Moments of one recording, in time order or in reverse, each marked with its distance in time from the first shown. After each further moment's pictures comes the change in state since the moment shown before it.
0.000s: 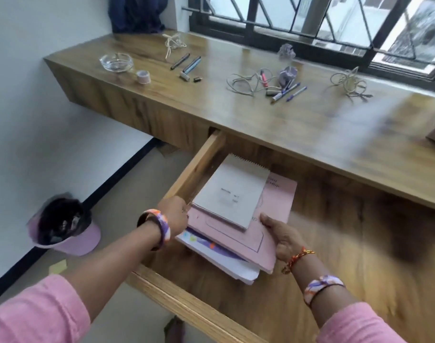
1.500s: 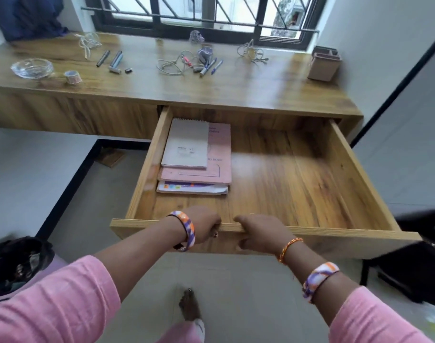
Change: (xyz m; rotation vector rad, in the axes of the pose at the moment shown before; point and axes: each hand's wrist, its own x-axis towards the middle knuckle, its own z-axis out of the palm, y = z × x) left_hand -0.132 0.003 0.029 0.660 -0.415 0.880; right_hand -0.161 0.151 -0.001 -1.941 0.287 -0.533
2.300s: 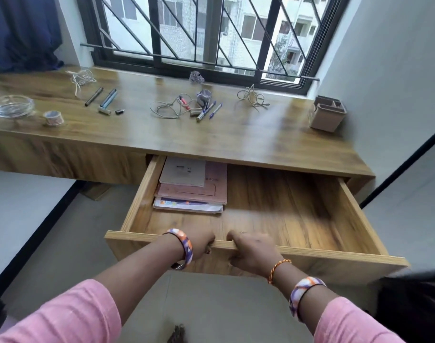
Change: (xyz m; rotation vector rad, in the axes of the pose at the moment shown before) left_hand 0.115 -0.067 -0.072 -0.055 0.001 -0.080; right_hand 0.131 0.059 -0.053 -0.056 0.264 -0.084
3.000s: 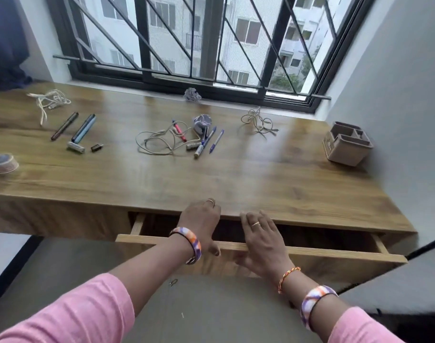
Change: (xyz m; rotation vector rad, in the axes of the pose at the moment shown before) left_hand 0.140 -0.081 -0.110 0.160 0.438 -0.076; right_hand 0.163 0.079 -0.020 -0.206 0.389 0.071
